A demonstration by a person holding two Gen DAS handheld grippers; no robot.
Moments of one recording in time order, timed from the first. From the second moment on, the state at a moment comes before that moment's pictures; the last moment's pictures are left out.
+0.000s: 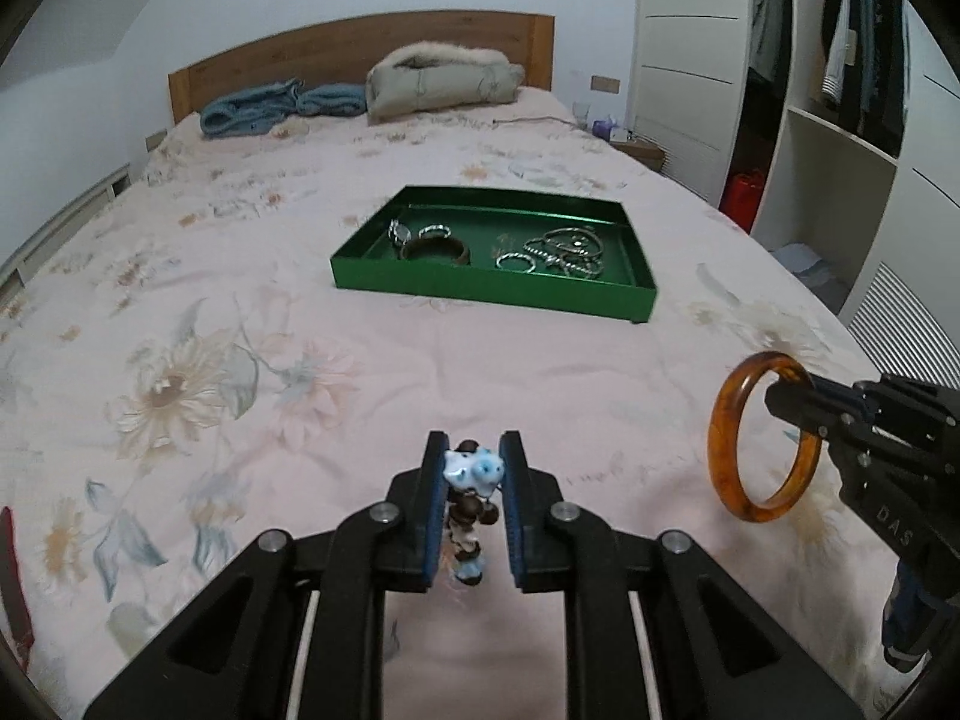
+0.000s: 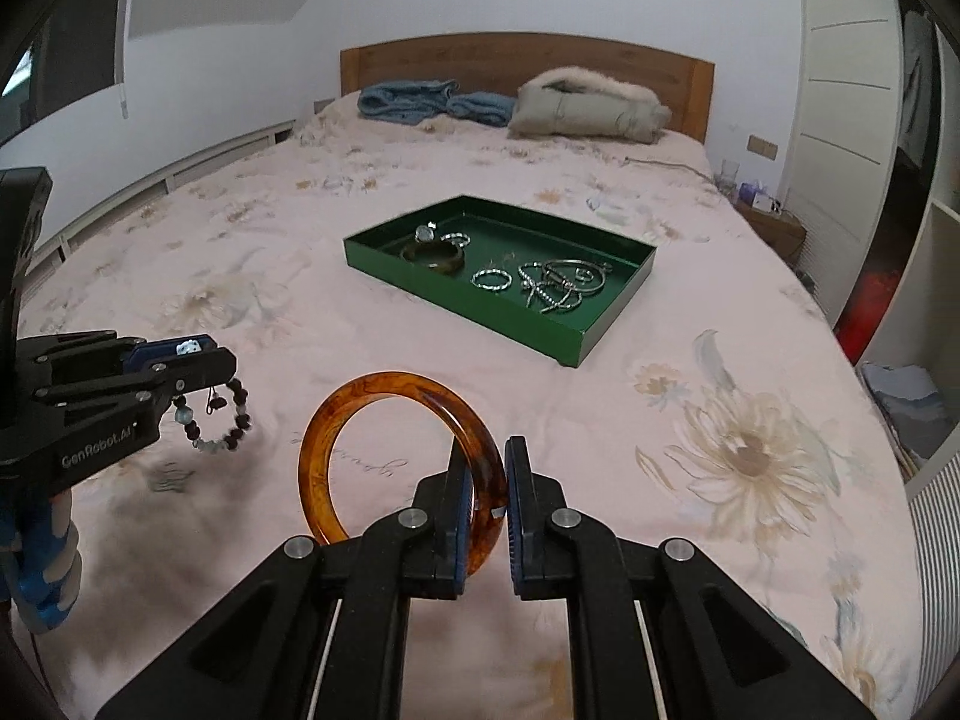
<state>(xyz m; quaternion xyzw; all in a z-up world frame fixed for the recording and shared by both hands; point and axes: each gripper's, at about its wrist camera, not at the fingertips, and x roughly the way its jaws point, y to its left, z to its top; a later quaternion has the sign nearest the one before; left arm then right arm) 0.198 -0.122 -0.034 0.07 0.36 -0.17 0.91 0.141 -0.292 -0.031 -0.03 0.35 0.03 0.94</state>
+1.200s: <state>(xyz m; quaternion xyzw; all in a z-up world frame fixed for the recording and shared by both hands) 0.074 -0.098 0.058 0.07 0.27 -0.17 0.94 0.016 -0.275 0.071 -0.01 0.25 0.02 0.97</state>
